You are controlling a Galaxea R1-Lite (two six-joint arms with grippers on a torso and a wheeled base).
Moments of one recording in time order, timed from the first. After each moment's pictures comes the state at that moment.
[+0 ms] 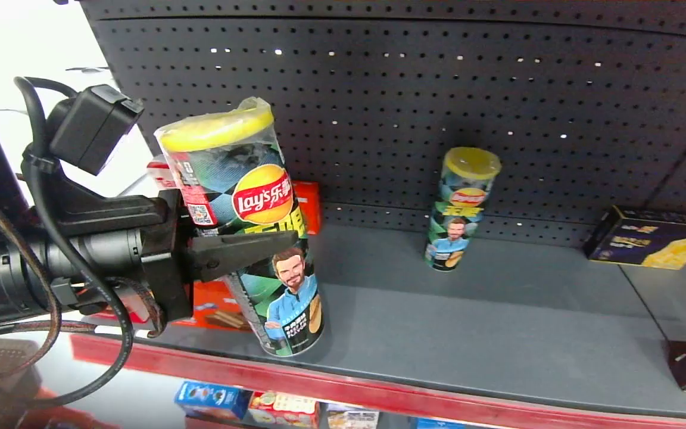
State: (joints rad) left arm -0.41 1.38 -0.79 -0.53 -0.71 -0.02; right arm 0.01 0.01 0.00 0.00 -0.06 0.00
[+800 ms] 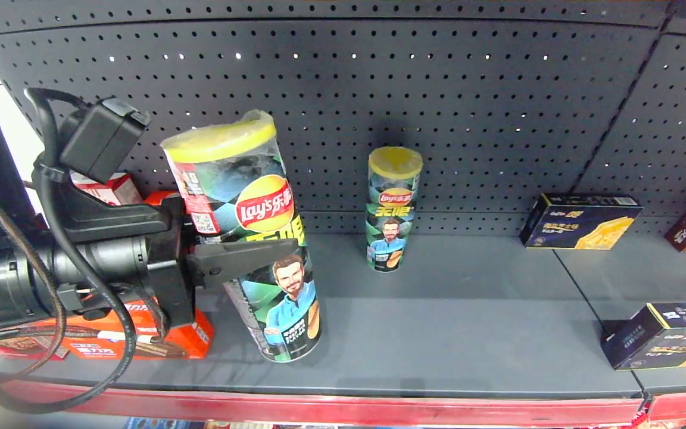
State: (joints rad) left arm -0.41 1.37 -0.77 -0.53 -0.71 -0.02; right arm 0.01 0.01 0.00 0.00 -0.06 0.00
